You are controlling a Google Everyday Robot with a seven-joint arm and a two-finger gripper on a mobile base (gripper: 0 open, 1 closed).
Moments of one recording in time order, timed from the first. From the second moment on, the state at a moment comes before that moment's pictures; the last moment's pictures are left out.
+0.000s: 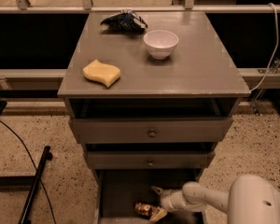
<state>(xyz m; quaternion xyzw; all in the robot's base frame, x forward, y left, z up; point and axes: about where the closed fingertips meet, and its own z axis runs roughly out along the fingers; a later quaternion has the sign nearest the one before) 0.492 -0.069 0.146 -0.62 0.68 0.23 0.31</state>
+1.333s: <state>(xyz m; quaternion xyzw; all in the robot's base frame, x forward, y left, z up) 0.487 -0.077 0.130 -0.62 0.67 0.26 0.32</state>
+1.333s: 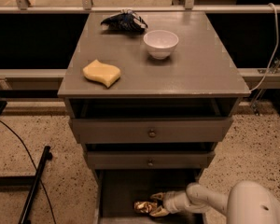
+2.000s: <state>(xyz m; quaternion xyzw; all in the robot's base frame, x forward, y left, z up) 0.482 -0.077 0.178 -0.62 0.62 0.30 0.37</state>
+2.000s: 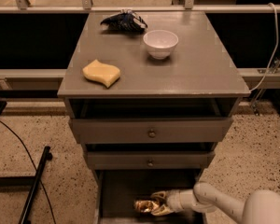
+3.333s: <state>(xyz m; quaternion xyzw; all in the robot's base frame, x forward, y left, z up) 0.460 -0.221 0.456 -0.67 0.58 0.23 0.40</state>
